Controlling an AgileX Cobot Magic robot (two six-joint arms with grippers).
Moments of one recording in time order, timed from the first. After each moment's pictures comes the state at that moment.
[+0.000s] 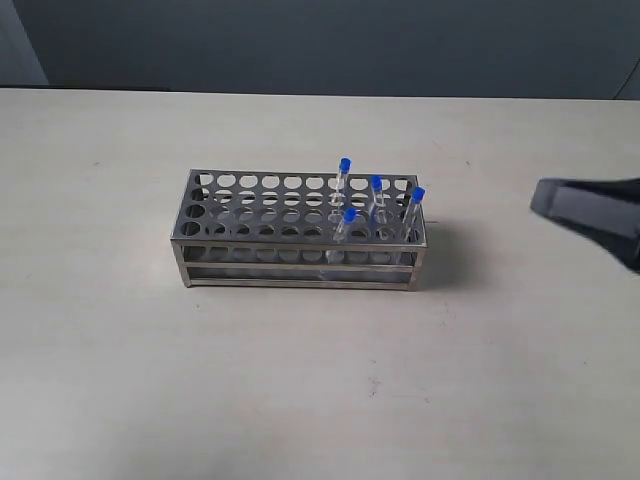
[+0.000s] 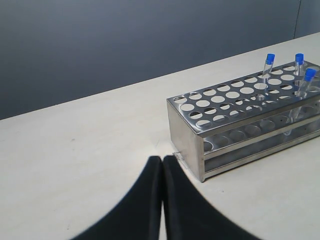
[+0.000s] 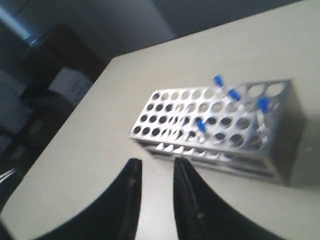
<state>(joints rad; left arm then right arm) -0.35 0.00 0.00 0.05 0.24 0.06 -0.21 0.75 -0.40 1.42 0.95 -1.03</state>
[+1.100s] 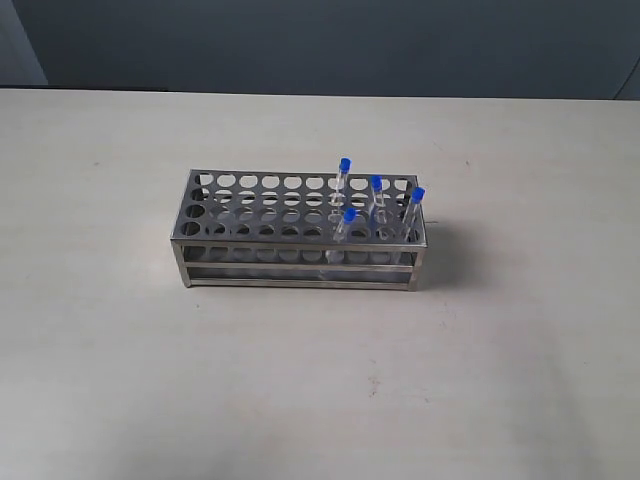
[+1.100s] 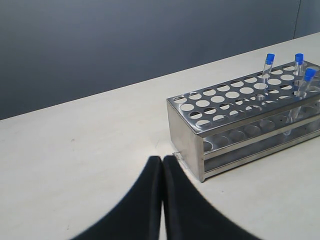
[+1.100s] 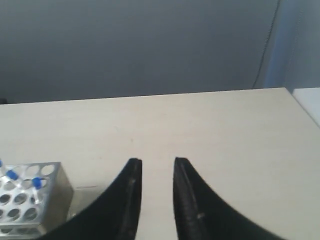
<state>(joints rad) -0.35 0.00 0.00 0.05 0.24 0.06 -0.01 0.48 -0.59 0.03 0.54 0.05</state>
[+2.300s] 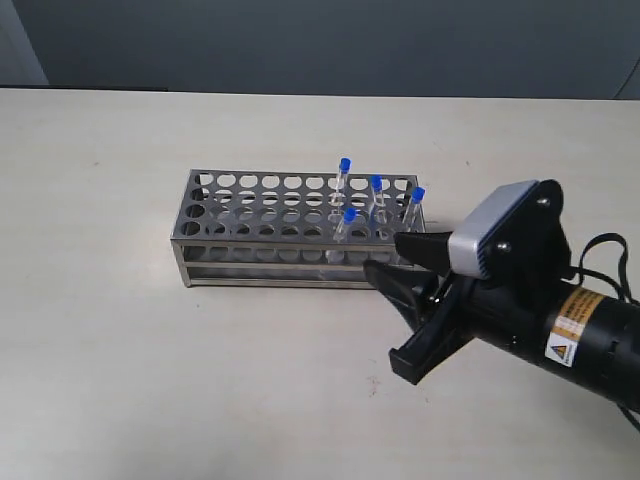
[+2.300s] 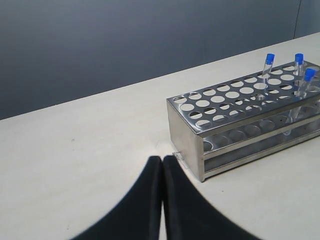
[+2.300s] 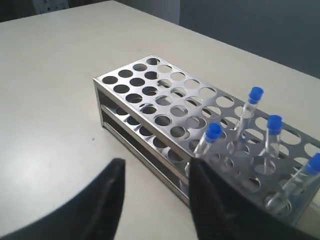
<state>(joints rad) -0.35 0.00 0.00 0.05 0.24 0.06 0.64 1.36 -0.25 -0.25 -0.71 0.12</state>
